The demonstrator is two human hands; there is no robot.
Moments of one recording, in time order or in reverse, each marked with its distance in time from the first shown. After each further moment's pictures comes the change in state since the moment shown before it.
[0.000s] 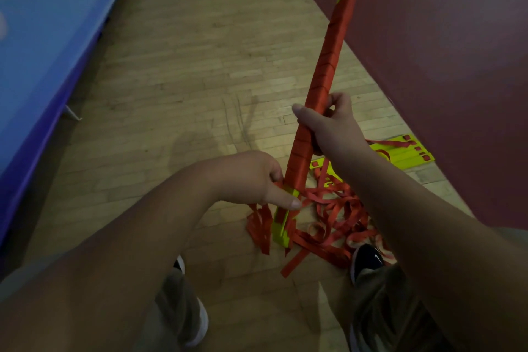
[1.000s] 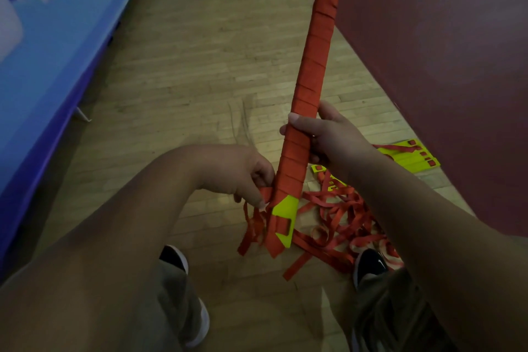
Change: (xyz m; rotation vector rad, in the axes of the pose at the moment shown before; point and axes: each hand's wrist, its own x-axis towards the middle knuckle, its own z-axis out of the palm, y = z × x) left_hand -0.003 -0.028 -0.029 -0.019 -0.143 0.089; right_hand -0.009 -0.012 0.000 0.183 -0.278 0.135
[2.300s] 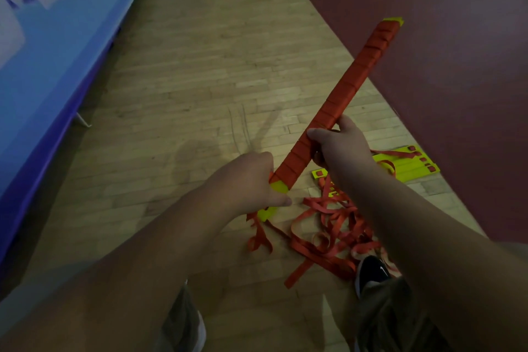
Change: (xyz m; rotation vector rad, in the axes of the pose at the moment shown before) left_hand 0.018 0.014 0.036 0.260 0.496 -0.191; right_hand 0.023 0.022 -0.004 0.004 0.360 -0.048
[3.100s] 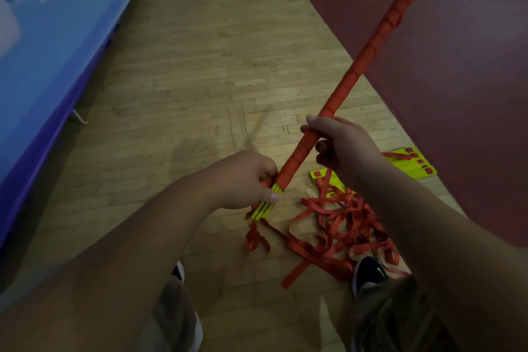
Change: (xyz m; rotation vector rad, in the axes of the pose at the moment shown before) left_hand 0.004 -0.019 -0.010 -0.207 -0.143 0.136; right_hand -0.006 -0.018 -0.012 0.086 -0.196 0.109
